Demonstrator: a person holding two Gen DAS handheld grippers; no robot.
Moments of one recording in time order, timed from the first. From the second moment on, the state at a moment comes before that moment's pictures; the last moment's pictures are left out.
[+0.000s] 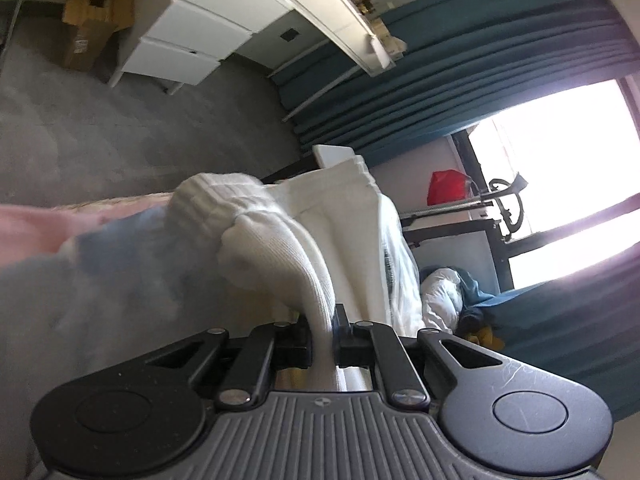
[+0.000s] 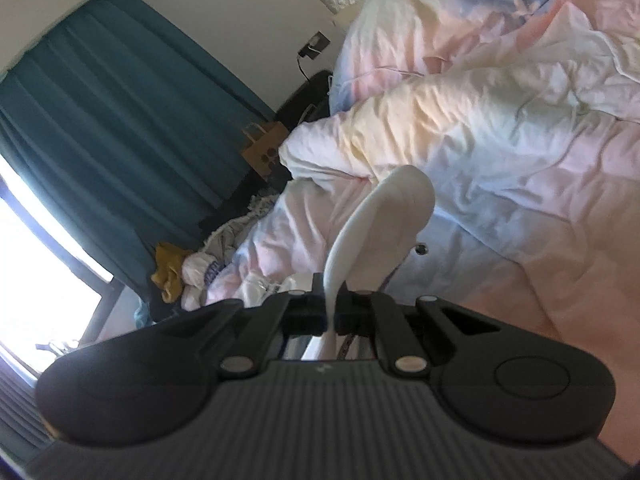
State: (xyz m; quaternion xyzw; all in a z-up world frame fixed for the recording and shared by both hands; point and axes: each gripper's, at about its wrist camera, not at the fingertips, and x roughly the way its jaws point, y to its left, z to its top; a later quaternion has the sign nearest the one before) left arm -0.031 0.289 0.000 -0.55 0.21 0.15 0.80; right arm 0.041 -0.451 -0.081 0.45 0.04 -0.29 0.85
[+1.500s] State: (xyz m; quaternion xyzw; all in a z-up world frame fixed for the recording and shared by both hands) left arm 0.233 0.299 -0.034 -0.45 0.29 0.07 0.84; right arm 0.249 -0.532 -0.090 0.44 0.19 -0.14 0.87
